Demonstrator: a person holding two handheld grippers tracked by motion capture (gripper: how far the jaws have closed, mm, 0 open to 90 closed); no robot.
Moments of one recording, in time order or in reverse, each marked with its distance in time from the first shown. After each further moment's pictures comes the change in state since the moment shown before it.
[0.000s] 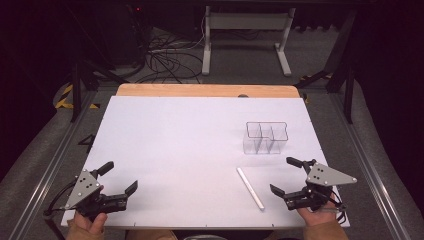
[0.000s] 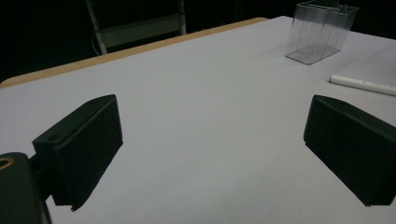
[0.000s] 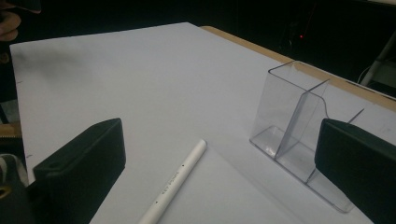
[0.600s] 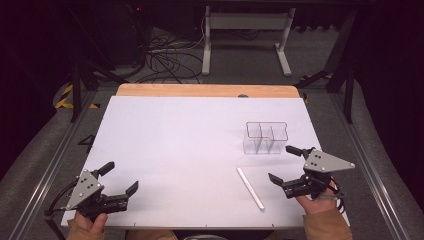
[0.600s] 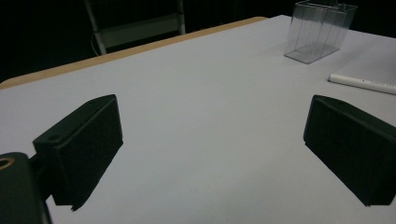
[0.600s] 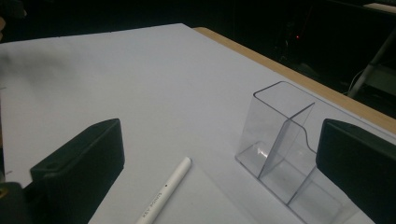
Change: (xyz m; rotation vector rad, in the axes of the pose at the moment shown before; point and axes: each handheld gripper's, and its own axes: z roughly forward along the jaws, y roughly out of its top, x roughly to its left) left arm -0.002 0.000 0.001 0.003 -0.003 0.002; right arm -0.012 0.030 0.010 0.030 -0.011 -0.040
